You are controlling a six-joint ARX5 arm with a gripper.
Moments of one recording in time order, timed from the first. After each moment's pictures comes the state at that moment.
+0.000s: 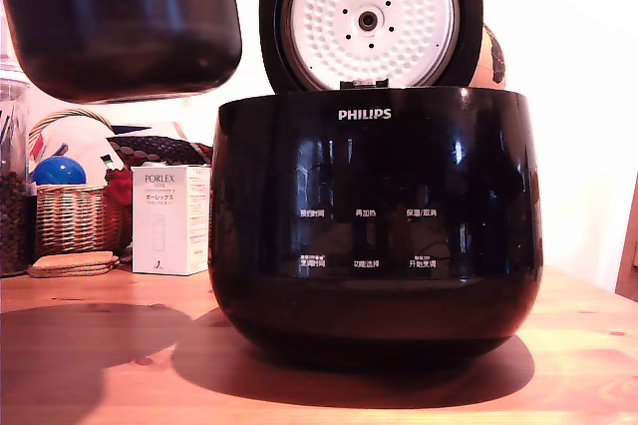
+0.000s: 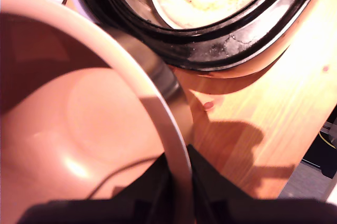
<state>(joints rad) -0.82 1.43 1.64 -1.36 -0.23 0.40</state>
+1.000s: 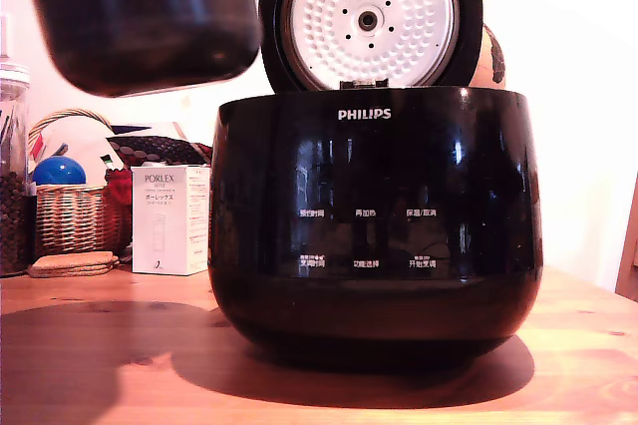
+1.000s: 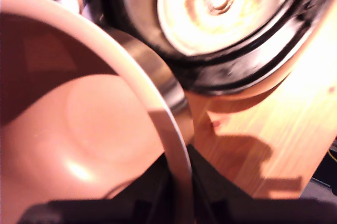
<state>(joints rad) -0.84 1.43 1.64 -1.28 -0.22 0.40</state>
